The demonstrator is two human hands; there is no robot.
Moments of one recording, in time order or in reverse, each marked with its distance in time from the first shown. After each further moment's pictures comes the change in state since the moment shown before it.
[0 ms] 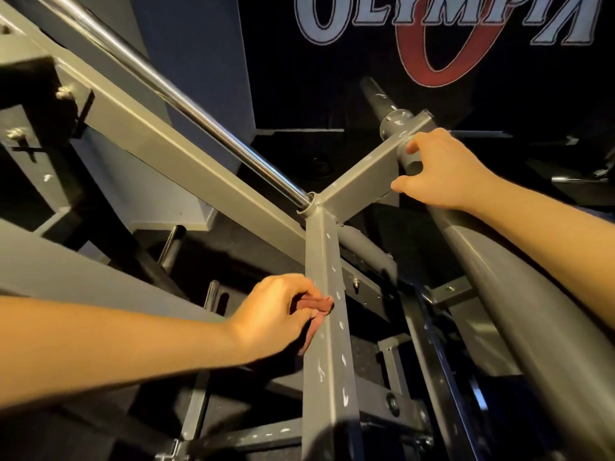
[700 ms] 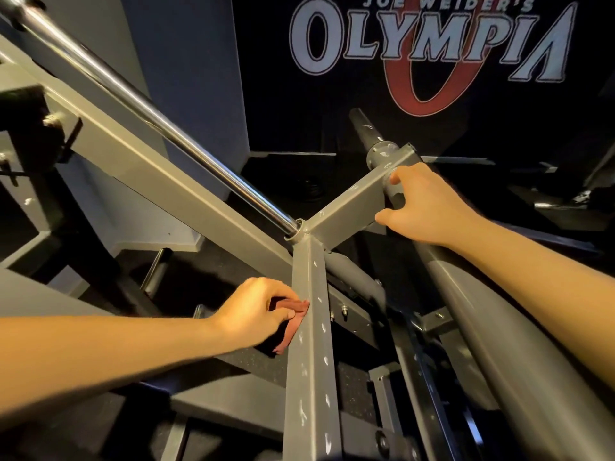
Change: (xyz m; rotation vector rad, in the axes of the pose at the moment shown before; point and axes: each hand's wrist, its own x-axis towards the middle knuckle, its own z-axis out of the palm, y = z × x) left_hand 0.052 -0.026 -0.015 0.061 -0.024 -0.049; right_hand -0.002 0.001 -0.001 0.027 -0.005 -0.031
